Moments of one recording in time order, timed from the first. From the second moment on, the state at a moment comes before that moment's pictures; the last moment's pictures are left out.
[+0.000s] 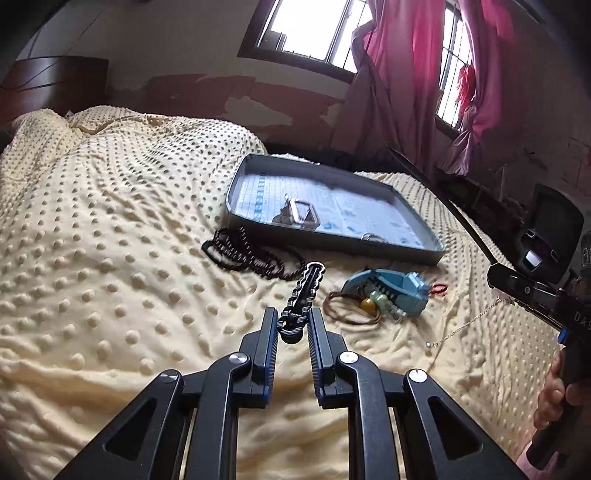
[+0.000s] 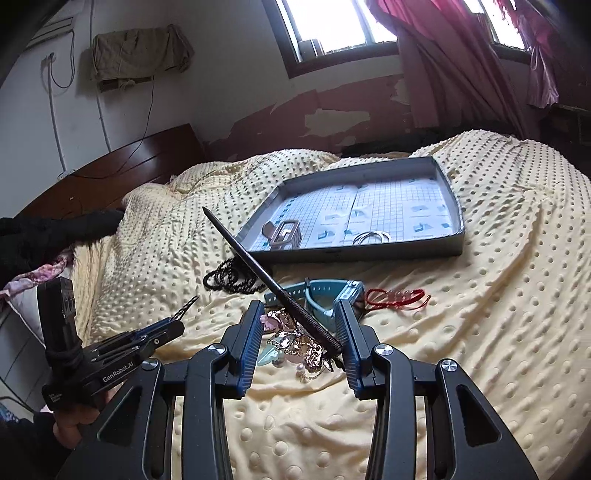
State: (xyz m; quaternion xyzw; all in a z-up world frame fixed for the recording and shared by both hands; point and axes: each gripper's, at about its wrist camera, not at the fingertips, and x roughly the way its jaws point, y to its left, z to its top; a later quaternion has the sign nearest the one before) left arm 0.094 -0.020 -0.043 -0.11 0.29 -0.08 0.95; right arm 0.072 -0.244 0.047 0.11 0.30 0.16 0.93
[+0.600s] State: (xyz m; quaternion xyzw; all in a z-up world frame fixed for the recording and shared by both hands) left arm 0.213 -0.081 0.009 -0.13 0.29 -0.11 0.94; right arm 0.166 -0.296 0.120 0.21 0.21 0.14 0.94
